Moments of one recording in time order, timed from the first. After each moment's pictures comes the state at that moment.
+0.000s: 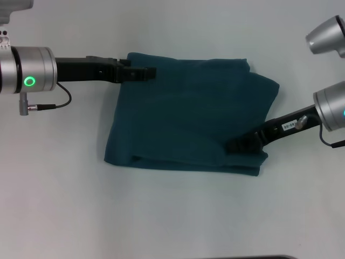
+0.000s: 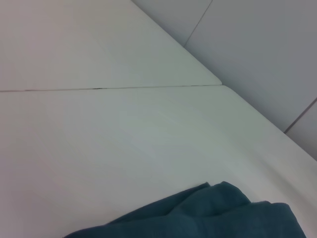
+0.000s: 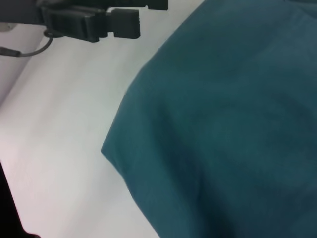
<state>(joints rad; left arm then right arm) -0.63 -2.13 -2.31 -0.74 -1.03 1.30 -1.96 0.67 2.03 2.25 0.55 -2.30 1.52 -1.08</state>
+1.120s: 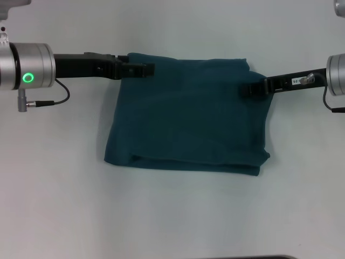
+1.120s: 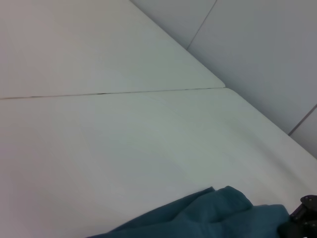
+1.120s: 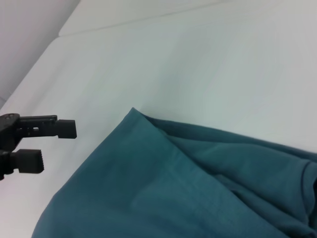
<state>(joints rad) -0.64 -2.13 -2.31 -0.74 -1.03 1.29 -1.96 0.64 2.02 2.33 0.57 -2.20 1.30 -1.07</state>
